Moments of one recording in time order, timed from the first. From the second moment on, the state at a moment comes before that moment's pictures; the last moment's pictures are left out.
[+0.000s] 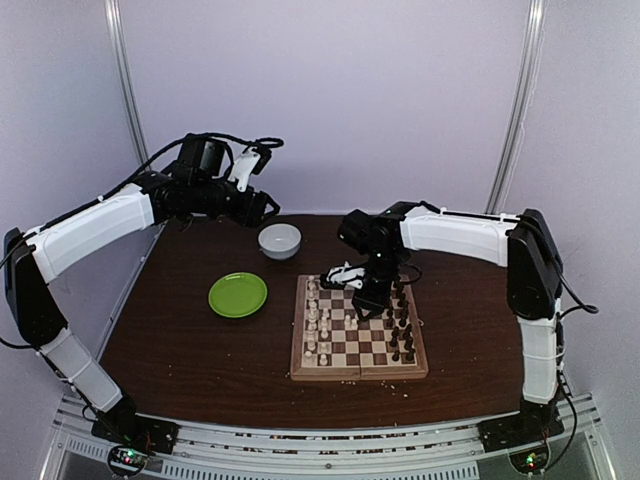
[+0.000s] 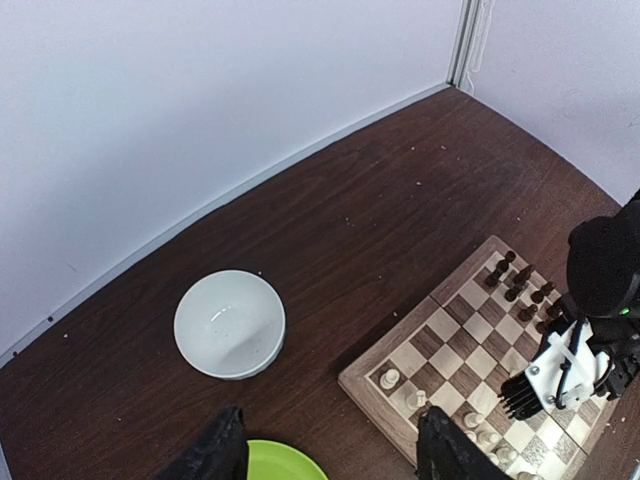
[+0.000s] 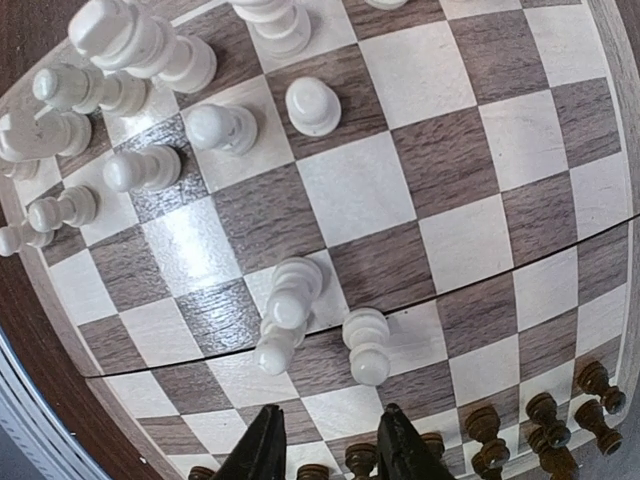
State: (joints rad) left arm -0.59 1.58 1.48 -0.43 0.11 0.05; right arm 0.79 2.07 1.74 -1.09 -0.11 -0.44
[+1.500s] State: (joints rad) left arm -0.60 1.59 1.48 -0.43 0.11 0.05; right arm 0.77 2.36 2.19 -1.12 -0.11 -0.42
